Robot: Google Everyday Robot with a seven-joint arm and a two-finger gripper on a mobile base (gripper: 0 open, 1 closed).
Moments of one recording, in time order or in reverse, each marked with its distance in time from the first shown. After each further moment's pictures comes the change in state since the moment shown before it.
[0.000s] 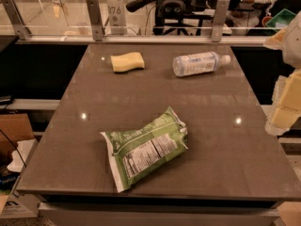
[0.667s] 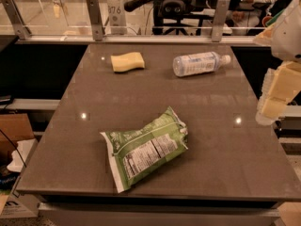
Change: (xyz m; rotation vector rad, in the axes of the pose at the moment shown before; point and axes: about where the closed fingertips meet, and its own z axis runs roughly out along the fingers) arm -0.011 -0.018 0.010 -0.021 -0.031 -0.022
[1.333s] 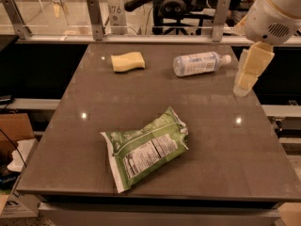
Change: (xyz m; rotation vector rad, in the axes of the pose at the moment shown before) arm -0.023 -0.072 0.040 -0.037 -0.059 -0.026
